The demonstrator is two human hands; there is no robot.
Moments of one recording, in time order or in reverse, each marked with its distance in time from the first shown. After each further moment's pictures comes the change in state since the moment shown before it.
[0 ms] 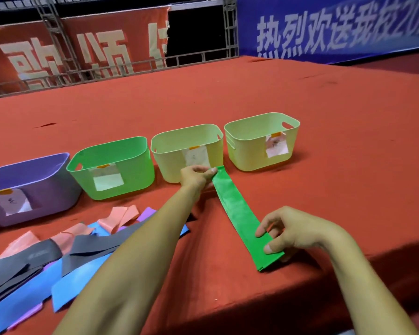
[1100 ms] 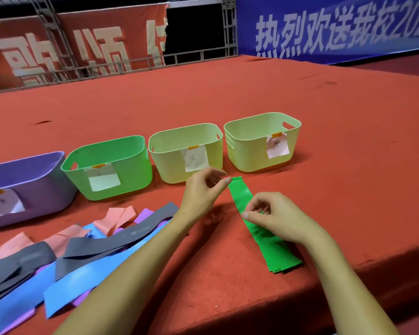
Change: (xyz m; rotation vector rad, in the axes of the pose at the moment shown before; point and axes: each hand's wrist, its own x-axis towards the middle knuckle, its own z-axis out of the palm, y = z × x) left_hand -0.060 -0.005 -0.015 0.547 -0.153 0.714; right_hand 0.027 -0.023 0.013 -0.144 0.445 -0.307
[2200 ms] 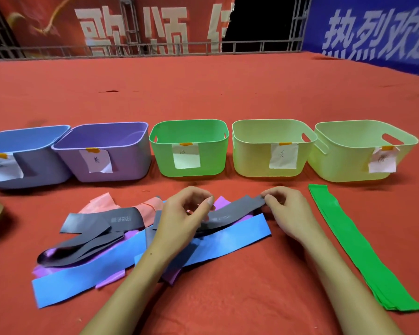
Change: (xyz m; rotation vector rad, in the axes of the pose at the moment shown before) left_hand -0.128 -0.044 -0.201 -0.141 0.212 -0.235; right_hand 0.086 -0.082 0.152 0.047 0.154 0.020
